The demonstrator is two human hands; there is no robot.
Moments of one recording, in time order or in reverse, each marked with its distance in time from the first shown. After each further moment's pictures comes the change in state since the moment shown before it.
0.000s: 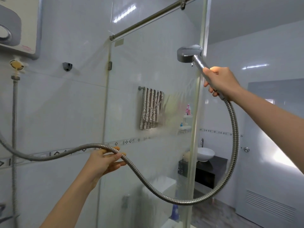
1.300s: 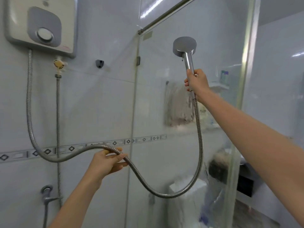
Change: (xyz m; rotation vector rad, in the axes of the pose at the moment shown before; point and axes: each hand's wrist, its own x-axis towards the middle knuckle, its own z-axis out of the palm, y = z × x) left_hand 0.012 -0.014 -0.074 0.080 0.245 0.015; right_hand 0.041 -0.005 0.201 0.500 -0.055 0.070
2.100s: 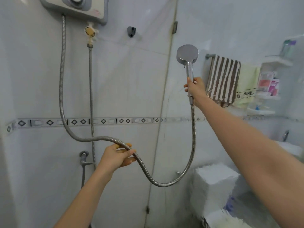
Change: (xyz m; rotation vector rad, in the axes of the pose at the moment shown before) left_hand 0.014 -0.062 -0.052 0.057 0.206 -0.113; right_hand -0.014 0.138 0.154 0.082 -0.212 0.235
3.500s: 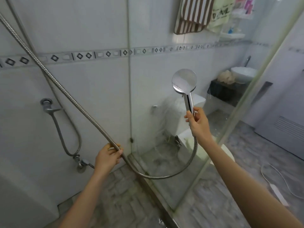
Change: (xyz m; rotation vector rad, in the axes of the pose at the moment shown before) left_hand -0.059 -0.223 -0.009 0.247 -0.088 -0.259; right_hand -0.323 0.205 -0.128 -0.154 0.054 0.259
